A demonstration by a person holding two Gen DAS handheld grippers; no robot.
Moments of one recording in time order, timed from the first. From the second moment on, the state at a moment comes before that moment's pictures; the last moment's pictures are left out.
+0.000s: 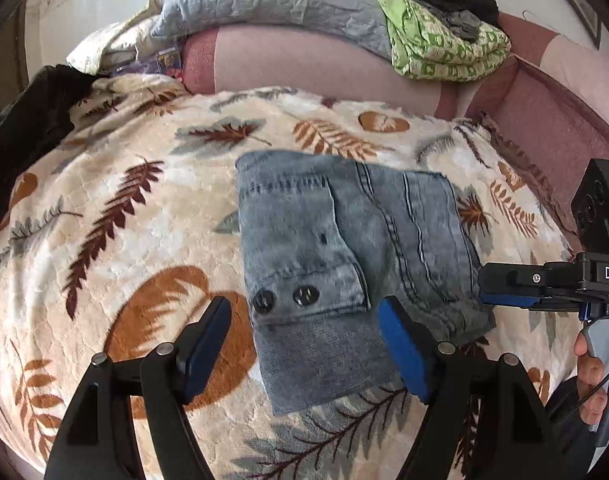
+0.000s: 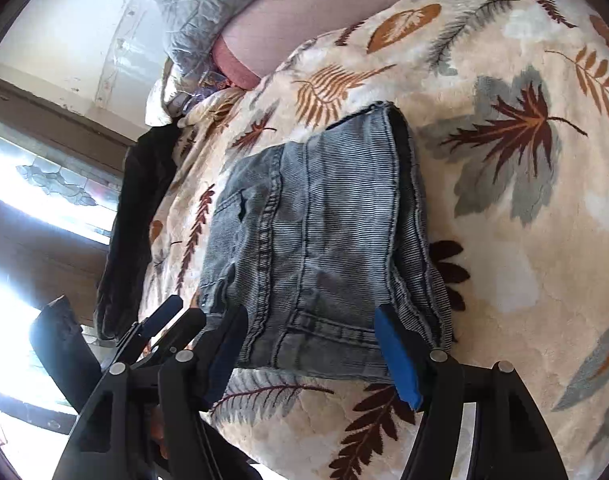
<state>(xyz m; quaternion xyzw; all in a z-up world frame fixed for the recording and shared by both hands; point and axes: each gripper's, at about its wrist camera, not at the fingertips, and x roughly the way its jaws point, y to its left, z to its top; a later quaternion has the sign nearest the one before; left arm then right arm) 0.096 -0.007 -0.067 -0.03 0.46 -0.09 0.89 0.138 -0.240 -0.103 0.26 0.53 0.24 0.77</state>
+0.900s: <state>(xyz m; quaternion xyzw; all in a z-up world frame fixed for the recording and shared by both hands) 0.002 -0.018 -0.029 -0.01 0.39 0.05 0.92 -0.001 -0.252 -0.068 0.08 0.30 0.08 0.95</state>
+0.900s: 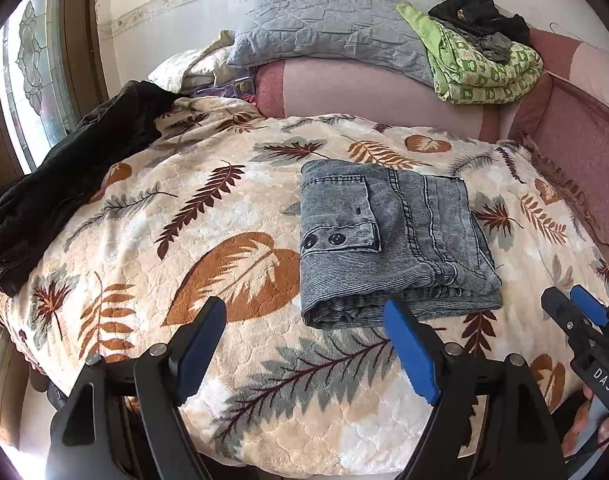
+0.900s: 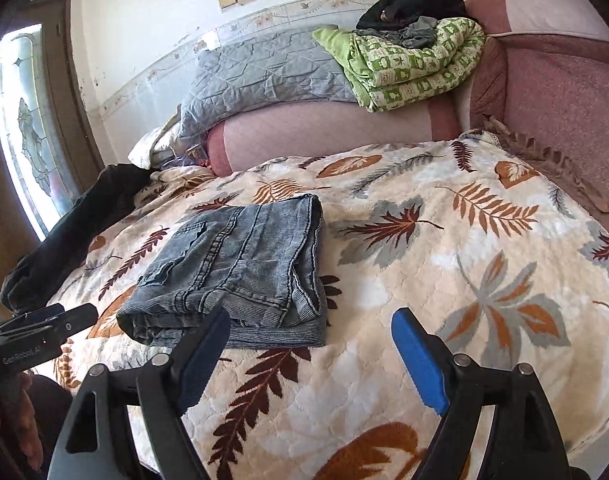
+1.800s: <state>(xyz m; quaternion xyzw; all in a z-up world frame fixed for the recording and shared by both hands) -0.014 -0.018 -0.029 -0.03 0.38 0.04 0.92 -0.030 -0.218 -0.070 -0.01 0.30 0.12 0.95</state>
